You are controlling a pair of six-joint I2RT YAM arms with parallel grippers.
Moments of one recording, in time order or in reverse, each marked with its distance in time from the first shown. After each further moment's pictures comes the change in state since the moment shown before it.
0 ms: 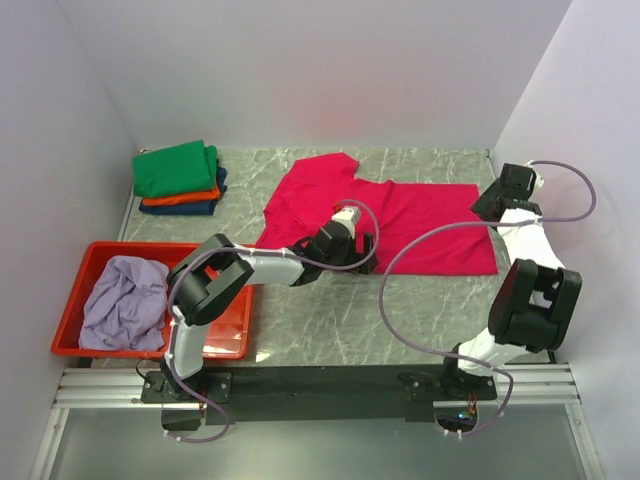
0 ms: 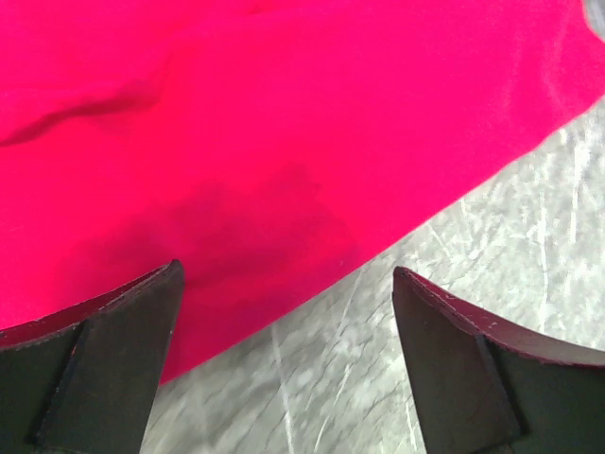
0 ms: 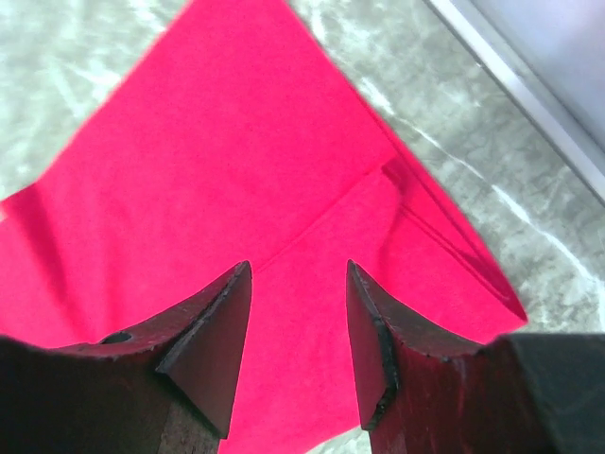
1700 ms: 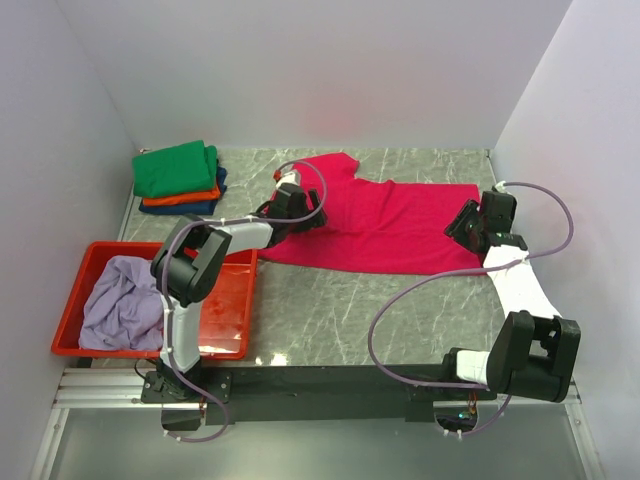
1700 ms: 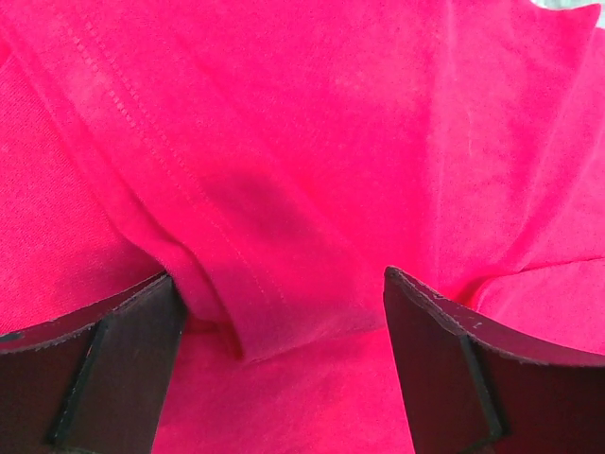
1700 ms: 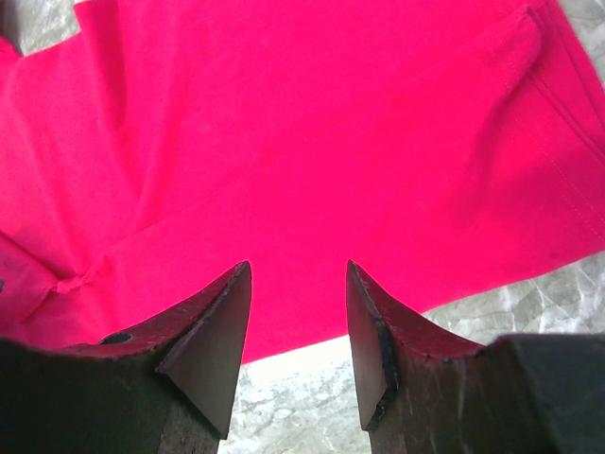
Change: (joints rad) left arm 0.332 0.026 0.095 -0.162 -0.068 -0.086; right arm 0.117 -0.307 -0.301 0.040 -0.171 -0.004
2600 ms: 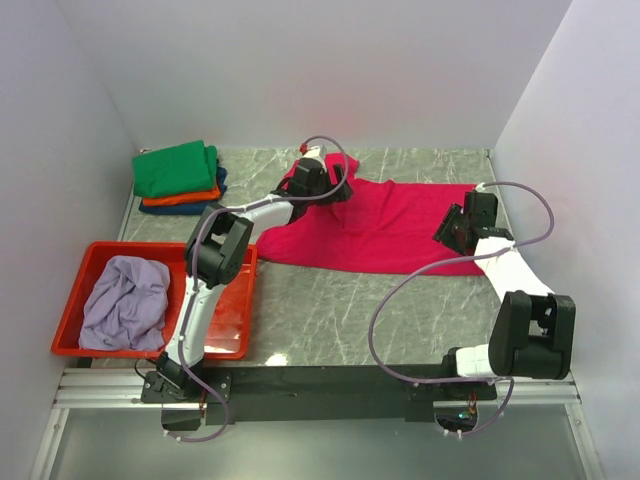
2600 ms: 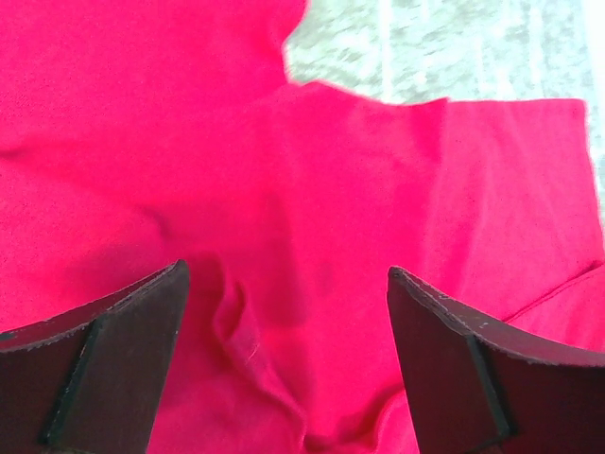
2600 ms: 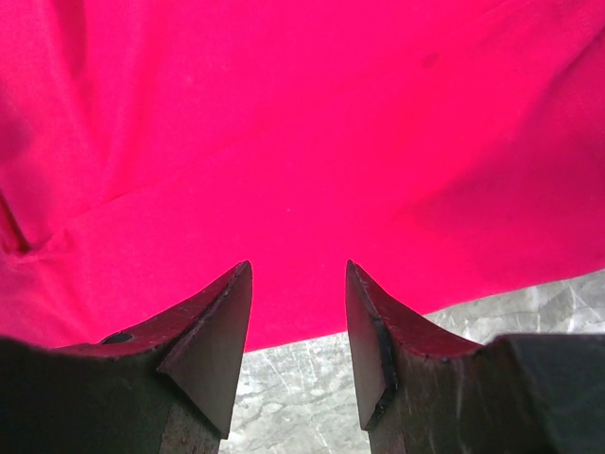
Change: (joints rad) left arm -0.002 0.273 0.439 -0.018 0.129 0.069; right arm 0.074 0.098 0.010 -0.010 0.027 -0.024
